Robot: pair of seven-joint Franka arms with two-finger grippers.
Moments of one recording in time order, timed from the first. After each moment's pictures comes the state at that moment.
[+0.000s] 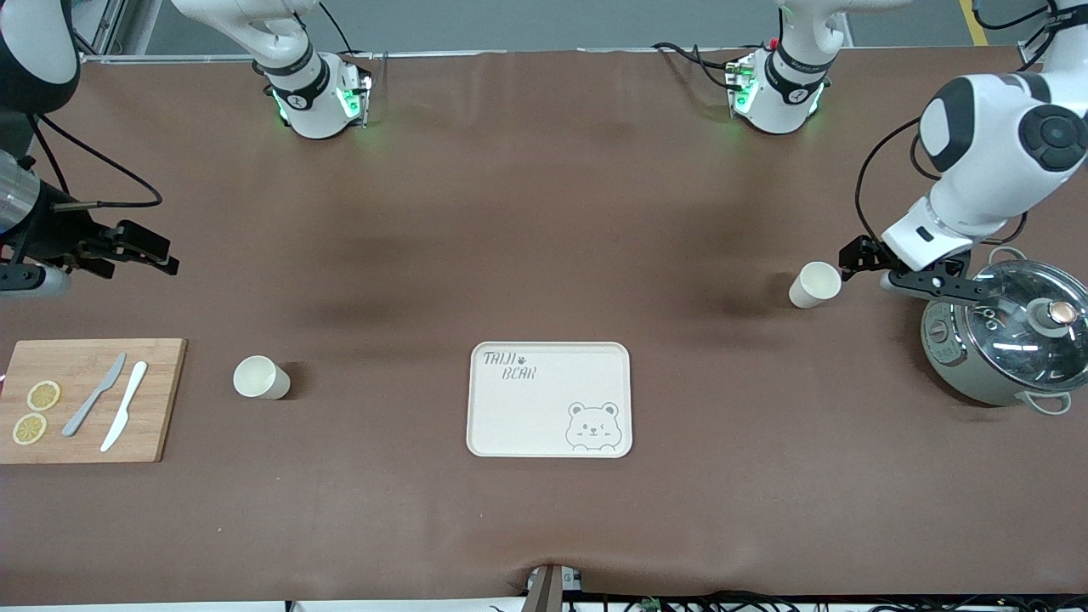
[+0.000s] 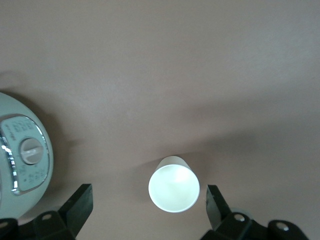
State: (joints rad) left arm -0.02 -0.06 0.02 -2.31 0.02 2.32 0.22; right arm 0.06 0.03 -0.10 -1.70 0.10 1.73 -0.06
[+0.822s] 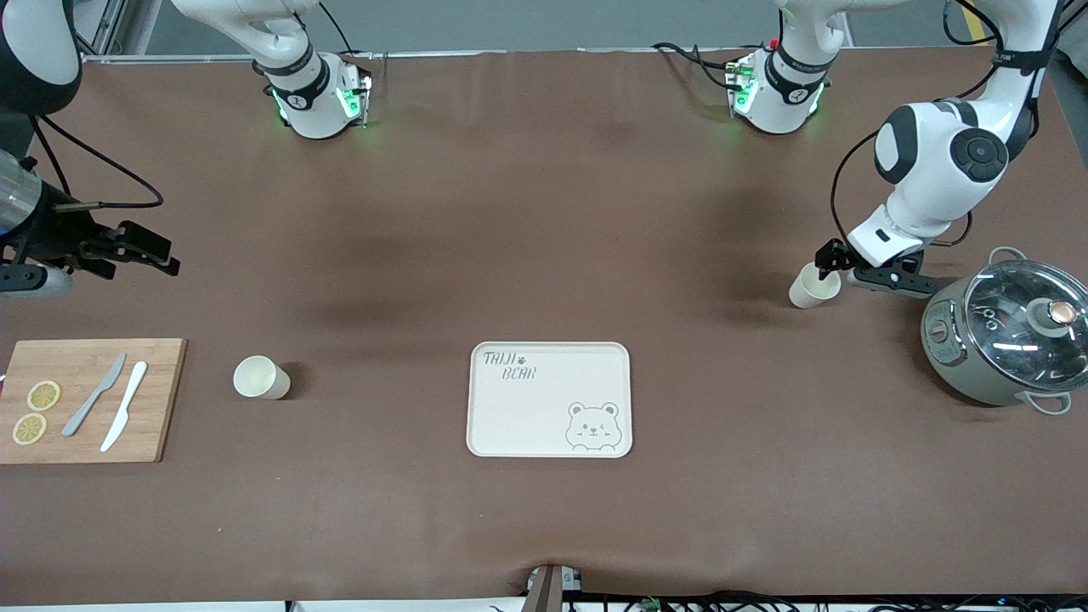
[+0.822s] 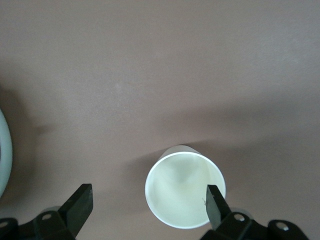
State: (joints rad) left arm 0.01 0.02 0.02 -2.52 0.02 2.63 0.27; right arm 0.06 0.03 -0.10 -1.70 0.10 1.73 -0.06
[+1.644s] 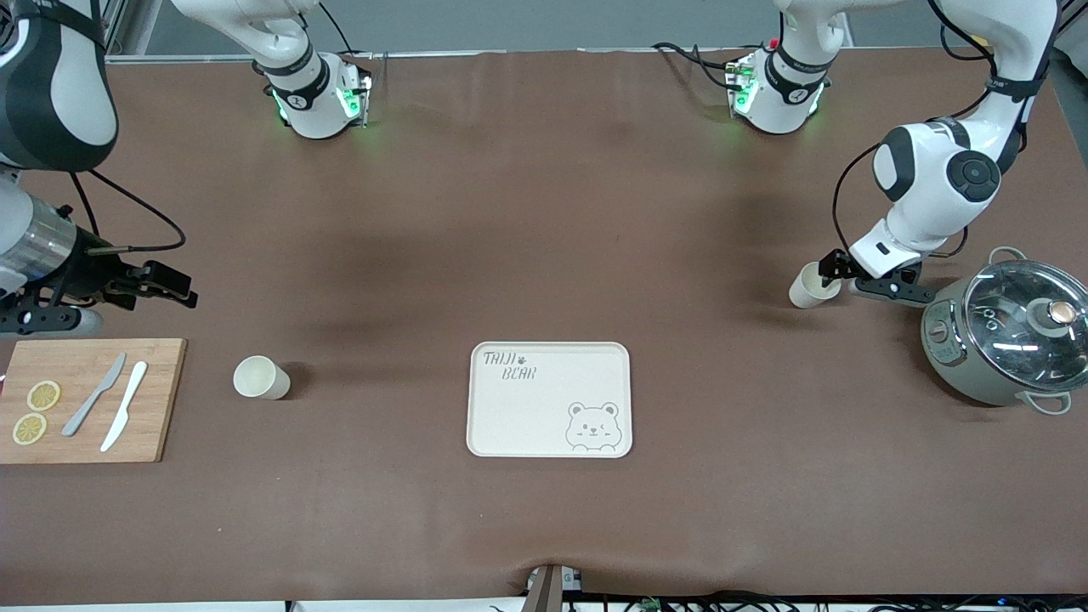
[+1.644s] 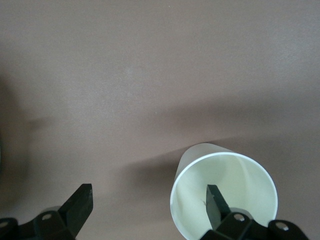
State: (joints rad) left arm 0.06 0.11 0.02 -2.53 0.02 2.73 0.31; right arm 0.06 0.12 -0.10 -1.72 0.09 1.86 -0.06
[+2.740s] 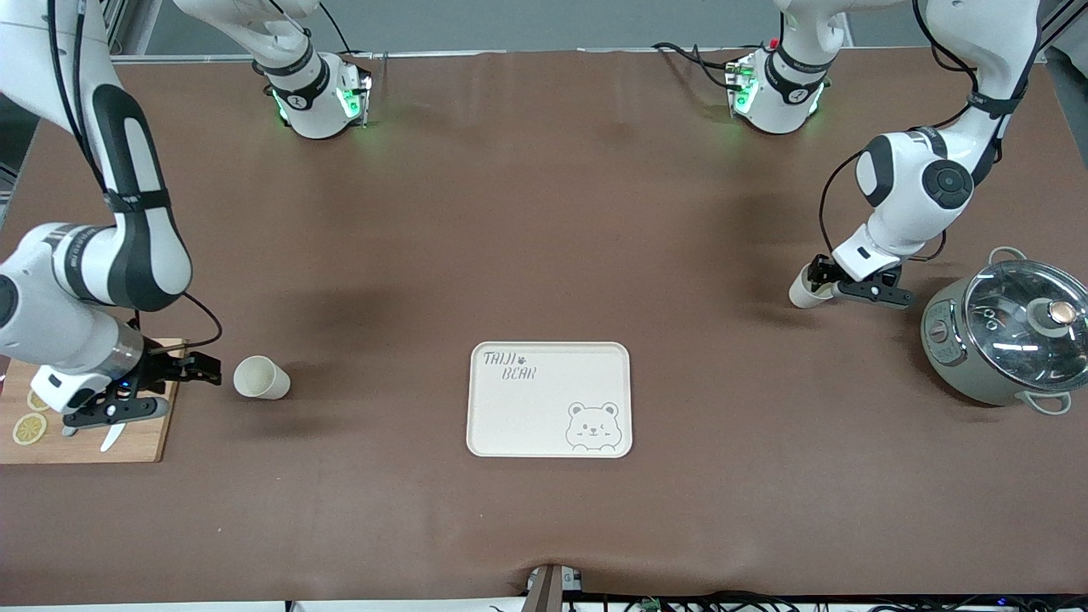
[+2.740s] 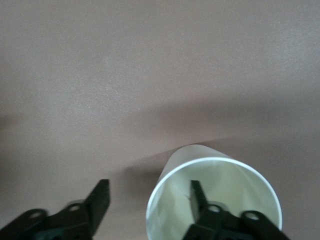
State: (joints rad) left arm 0.06 0.18 -0.01 -2.55 0.02 2.81 0.28; right arm -0.01 0.48 -0.10 -1.71 0.05 2.24 -0.29
